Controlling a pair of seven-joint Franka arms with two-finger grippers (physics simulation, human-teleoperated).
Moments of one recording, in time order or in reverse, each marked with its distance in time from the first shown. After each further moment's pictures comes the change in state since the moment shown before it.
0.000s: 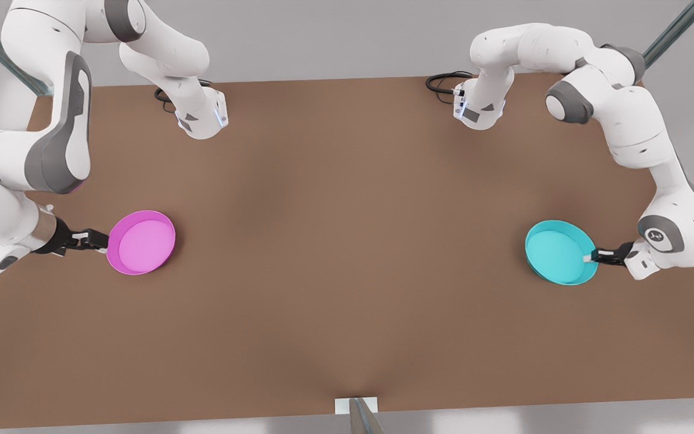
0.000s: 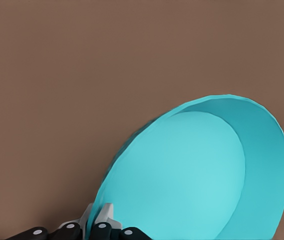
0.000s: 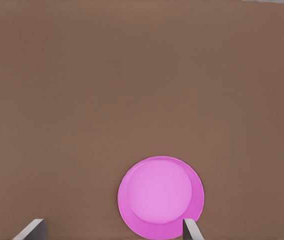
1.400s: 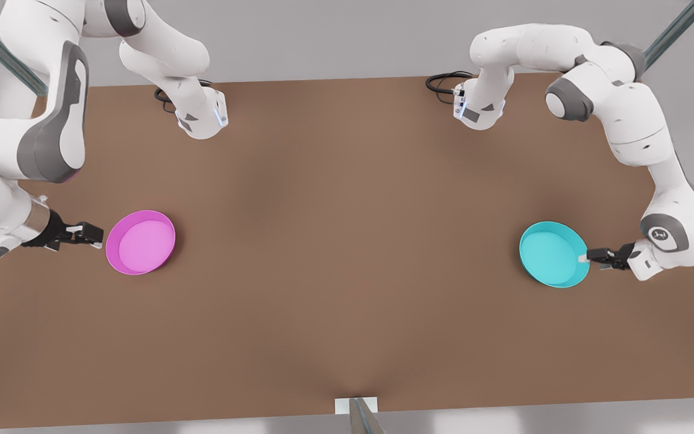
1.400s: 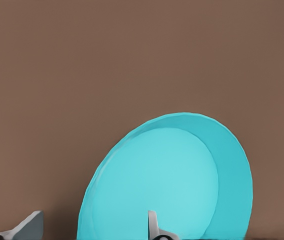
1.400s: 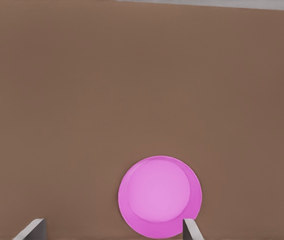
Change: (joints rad) left arm -0.008 -0.004 0.006 -0.008 -0.072 0.003 0.067; right arm -0.002 -0.035 -0.002 -0.008 0.003 0.000 0.009
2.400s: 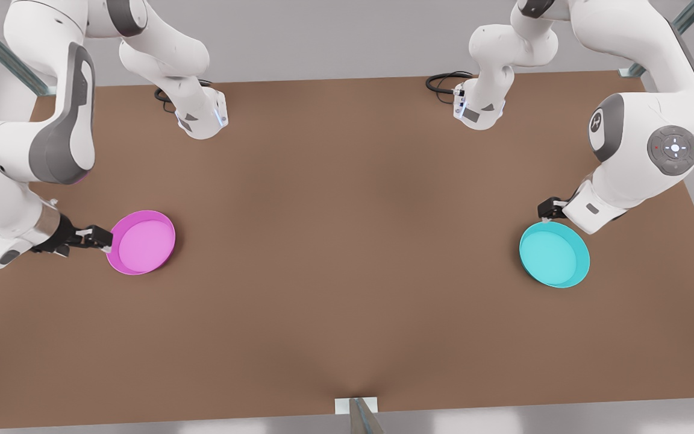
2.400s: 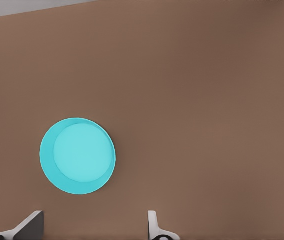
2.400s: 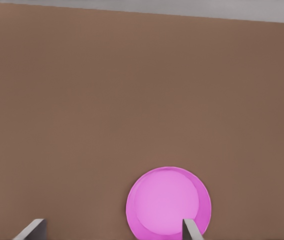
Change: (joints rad) left arm -0.312 -0.634 -0.339 0.010 0.660 -0.294 -0.963; right arm 0.022 0.004 0.000 -0.012 0.013 0.047 -0.007
